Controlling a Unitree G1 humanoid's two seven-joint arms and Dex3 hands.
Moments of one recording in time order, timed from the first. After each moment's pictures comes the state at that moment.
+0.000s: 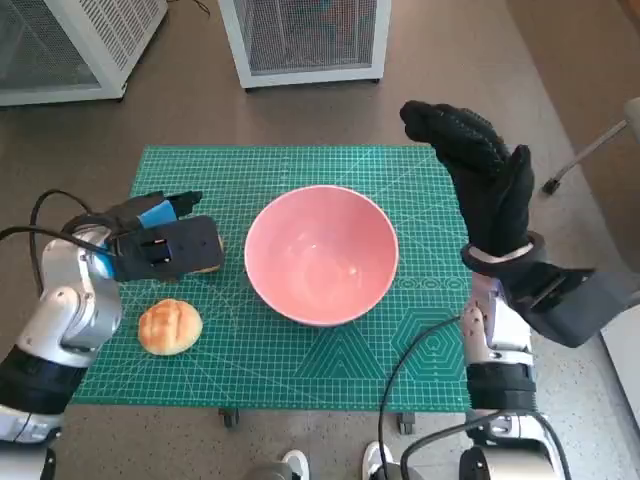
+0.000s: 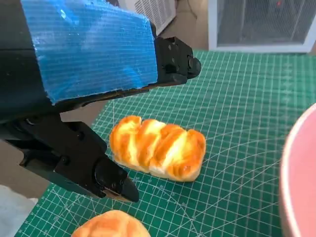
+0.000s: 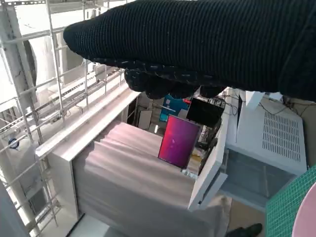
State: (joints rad) left arm -0.65 0.78 -0.39 0.20 0.59 0.50 -0.61; right arm -0.71 -0.08 -0.15 0.55 0.31 -0.68 0.55
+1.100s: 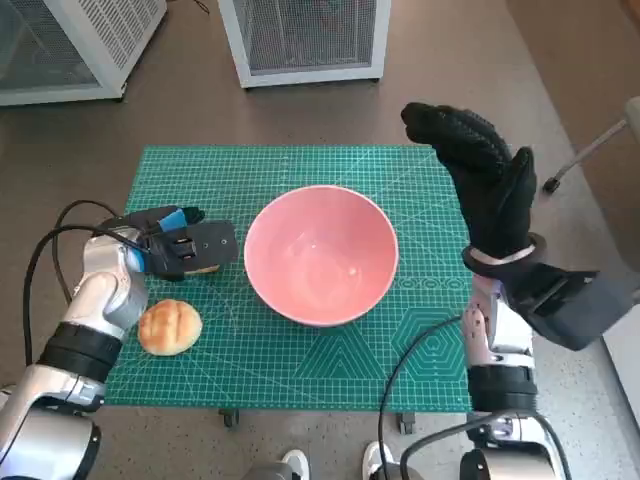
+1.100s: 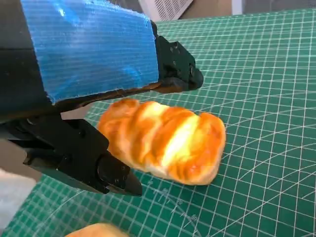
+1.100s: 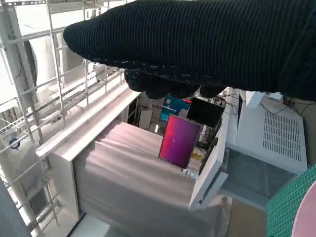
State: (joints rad) left arm -0.75 0.63 -0.44 0.66 0.67 0.30 -0.43; right arm -0.69 -0.08 -0.14 0.52 0.32 -0.66 0.55
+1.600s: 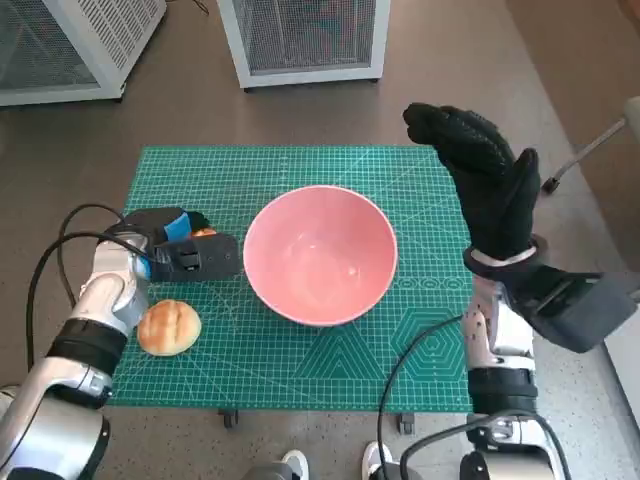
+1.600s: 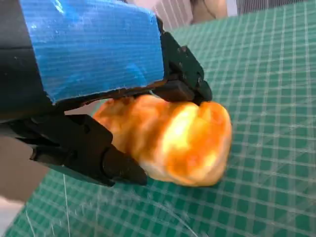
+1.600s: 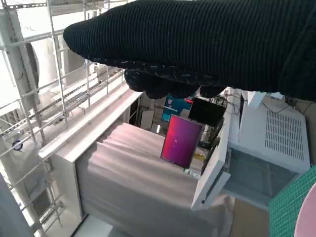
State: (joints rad) left arm -0.80 0.61 -0.49 0.88 0.73 0.15 -0.24; right arm -0.68 -0.08 -0.14 0.49 0.34 -0.64 0.55
